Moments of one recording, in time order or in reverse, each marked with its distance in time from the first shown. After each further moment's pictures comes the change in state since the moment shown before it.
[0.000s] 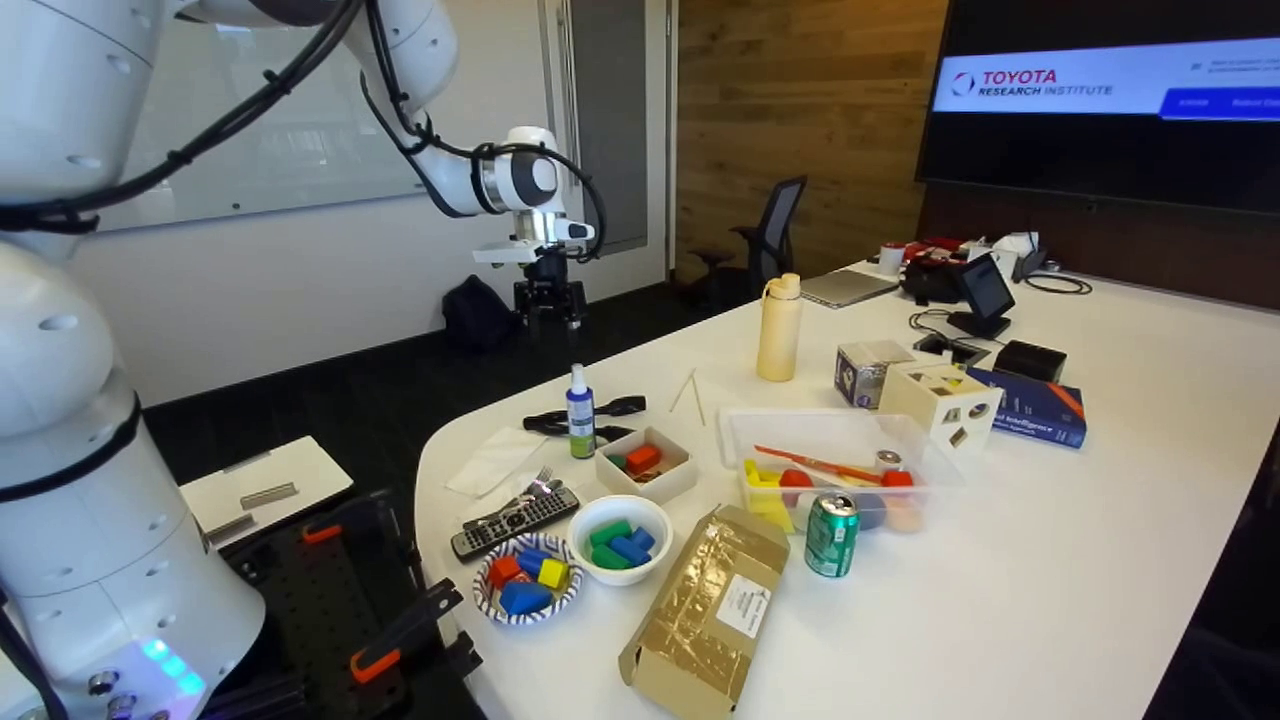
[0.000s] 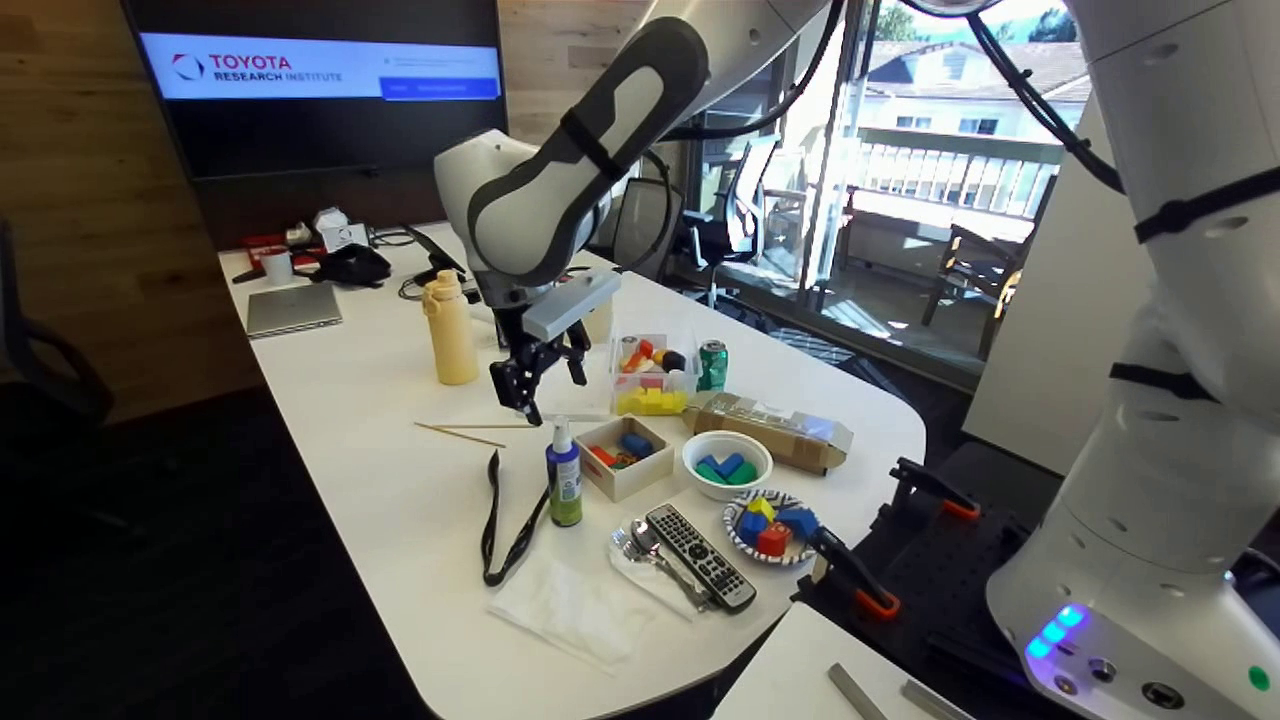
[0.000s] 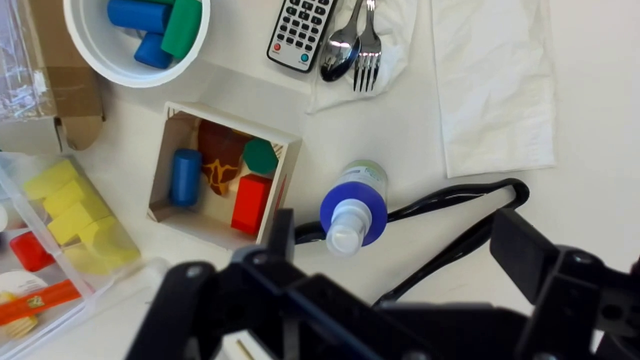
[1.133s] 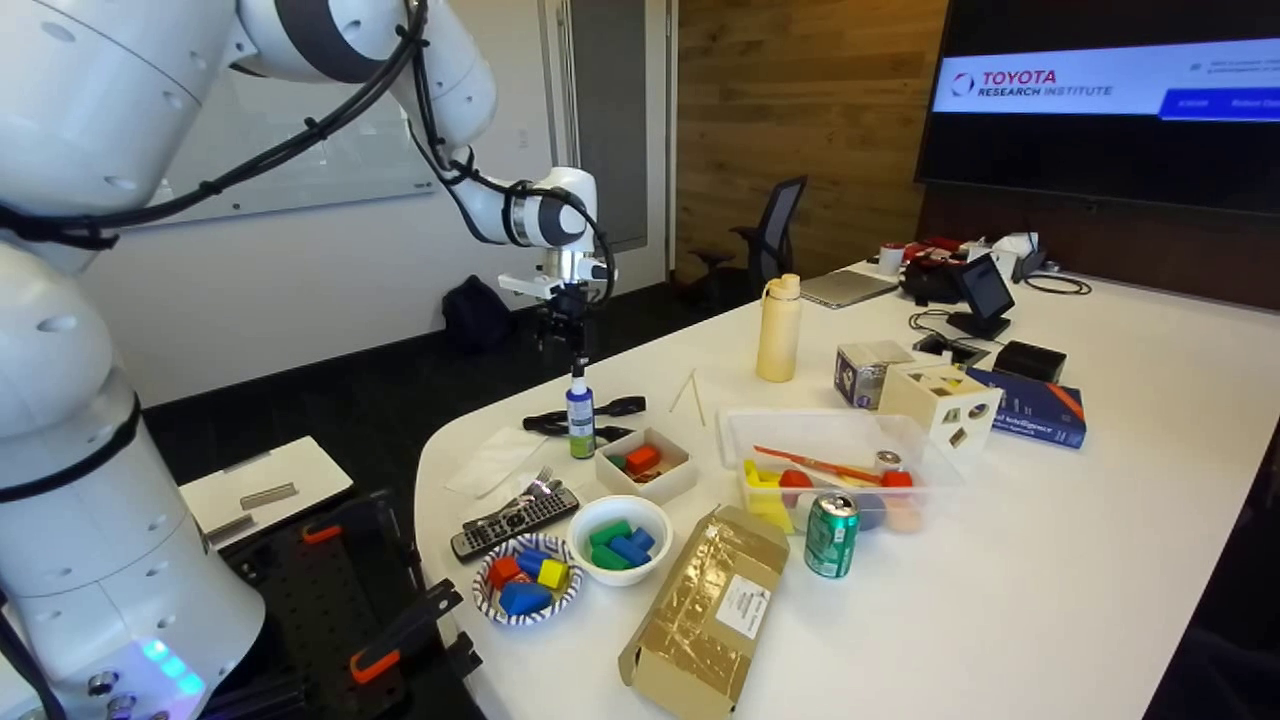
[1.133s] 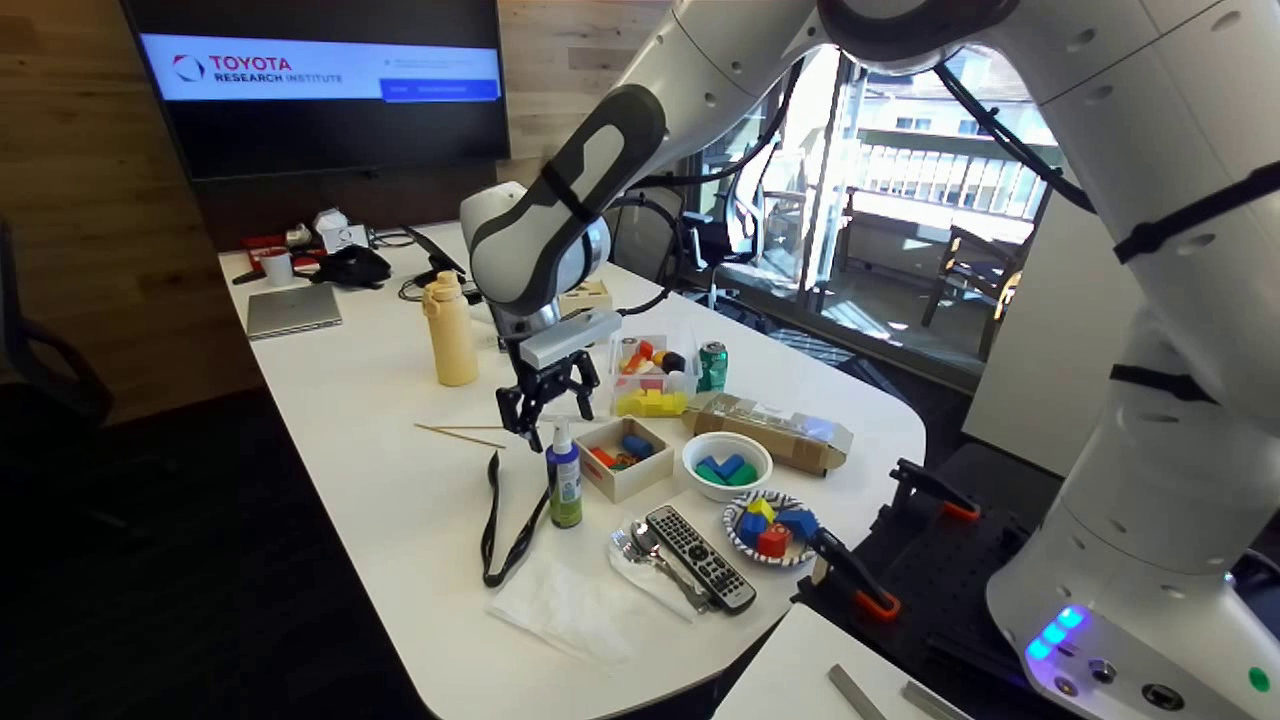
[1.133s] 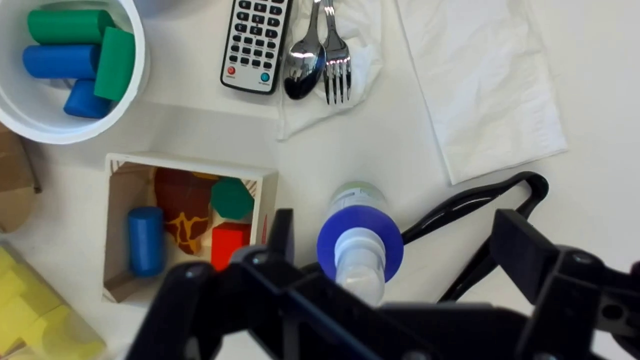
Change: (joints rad) arm -0.009 0.155 -0.053 0.108 0.167 -0.001 0.000
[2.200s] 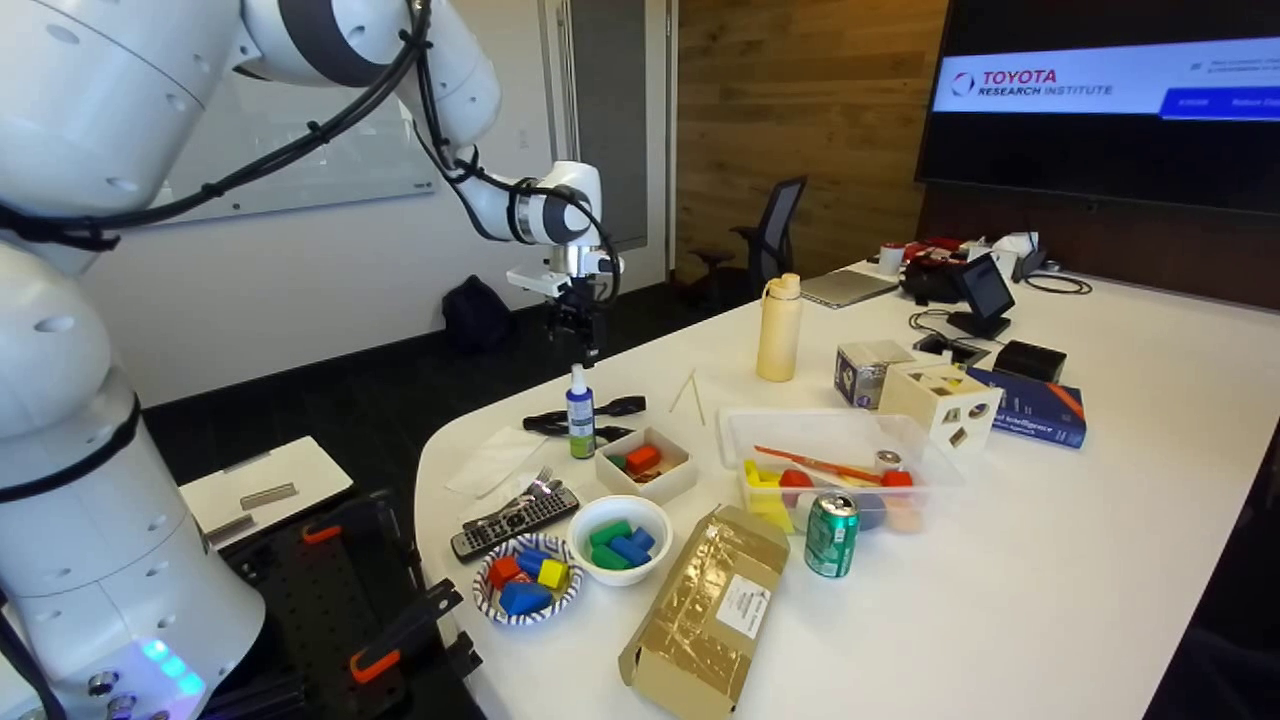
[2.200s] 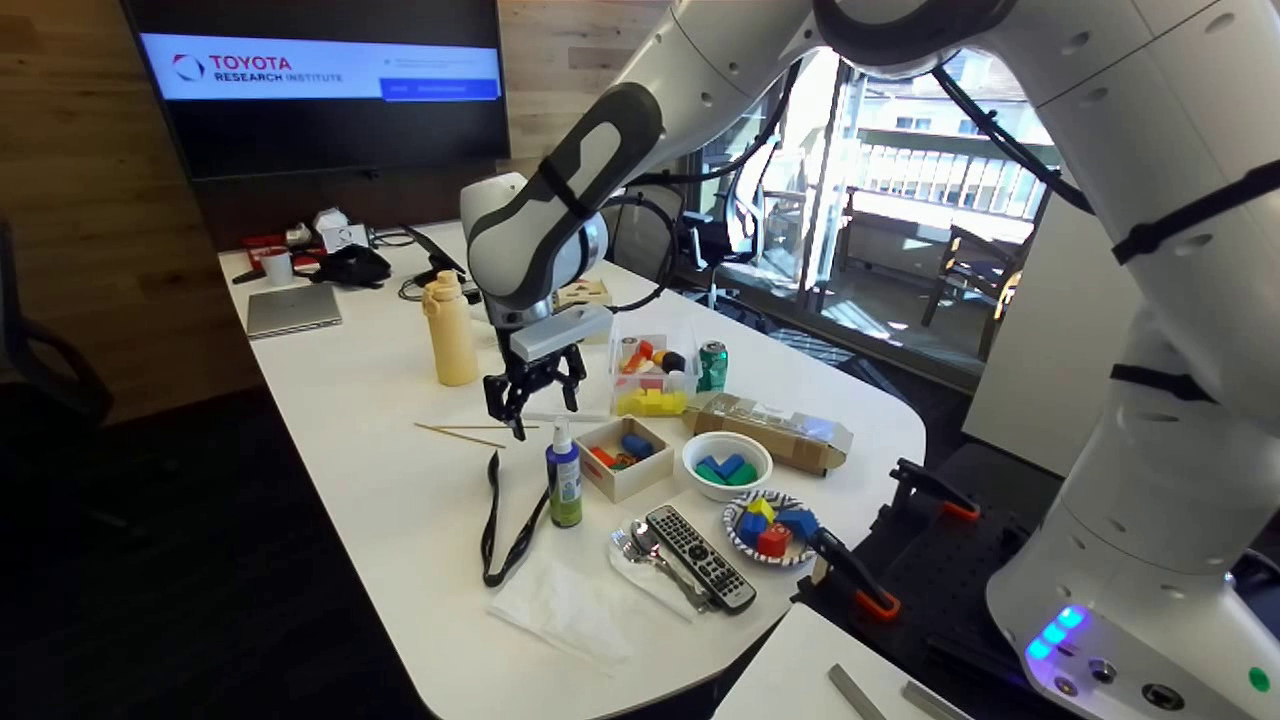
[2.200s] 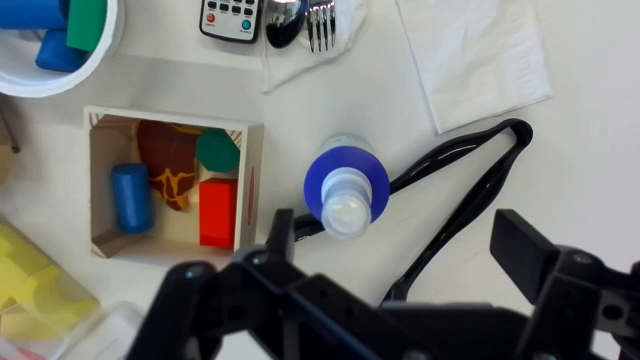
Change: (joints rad) arm -0.007 0.011 0.000 0.029 0.007 0.069 -0.001
